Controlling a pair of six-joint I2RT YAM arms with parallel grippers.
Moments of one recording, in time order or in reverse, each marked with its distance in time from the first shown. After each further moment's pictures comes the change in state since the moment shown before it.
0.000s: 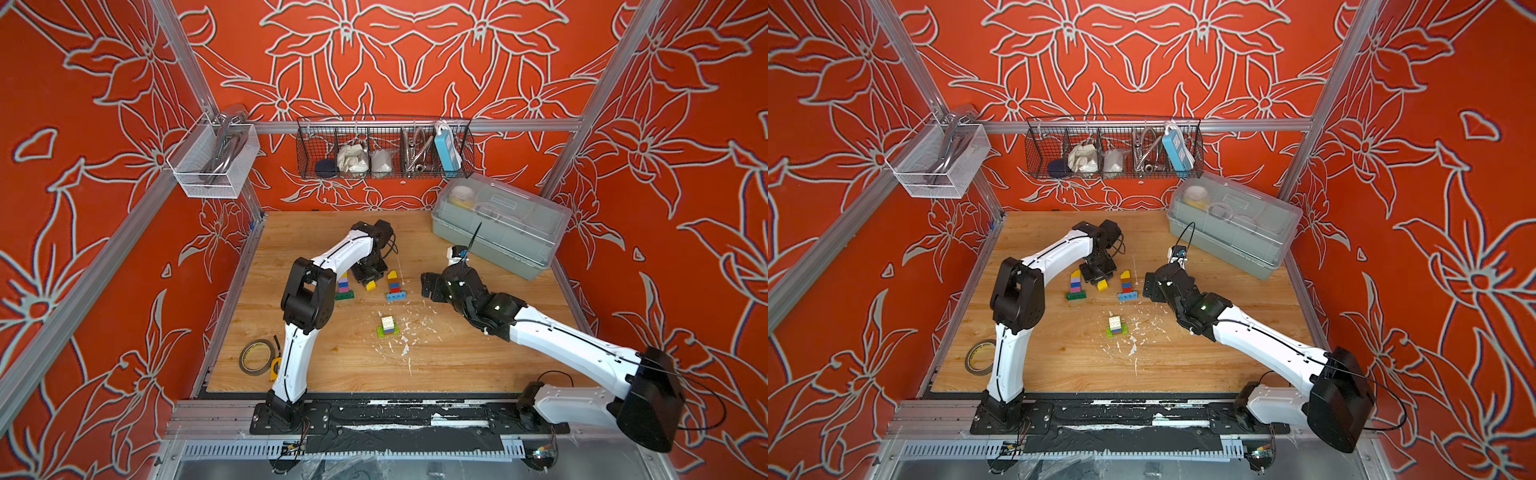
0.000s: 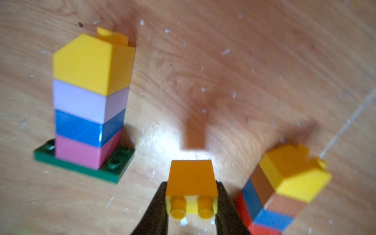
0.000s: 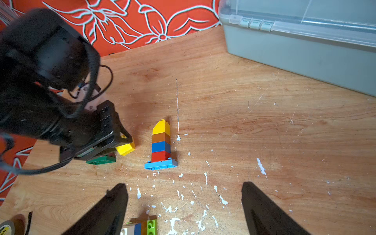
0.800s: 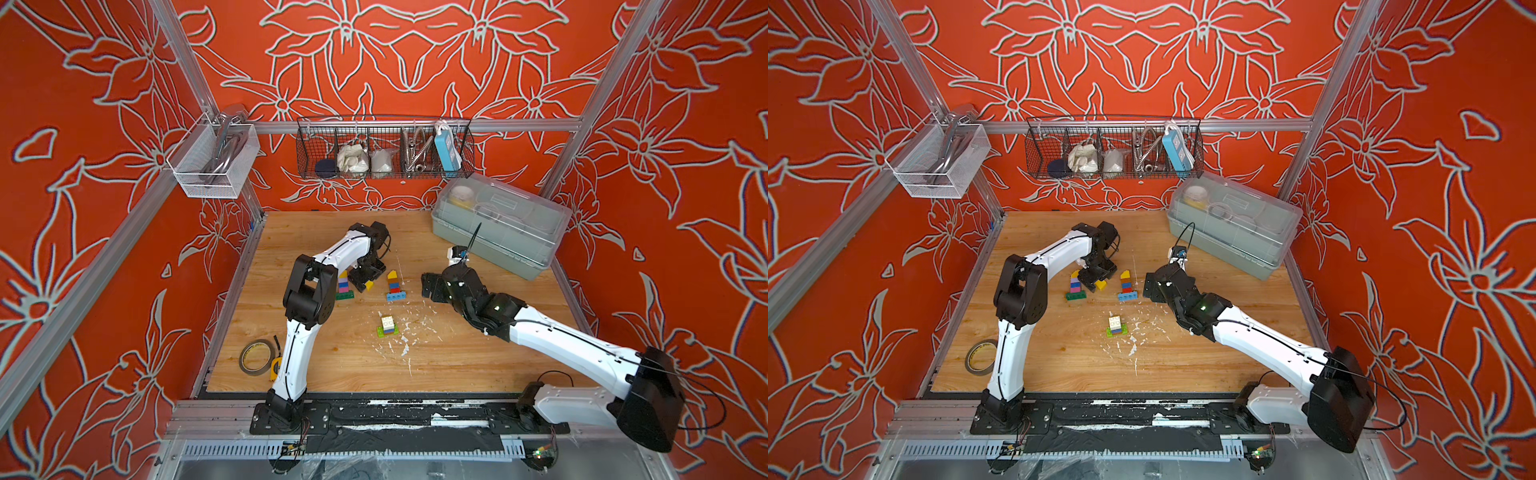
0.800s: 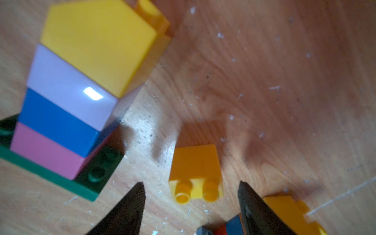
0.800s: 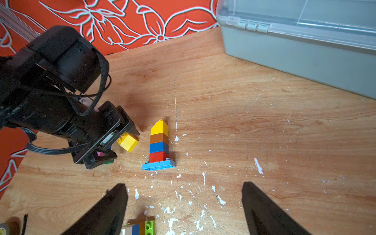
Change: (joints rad) left arm 0.060 0.154 0.072 0.029 0.055 -0.357; right arm 0.005 0.000 0.000 -0.004 0.013 0.000
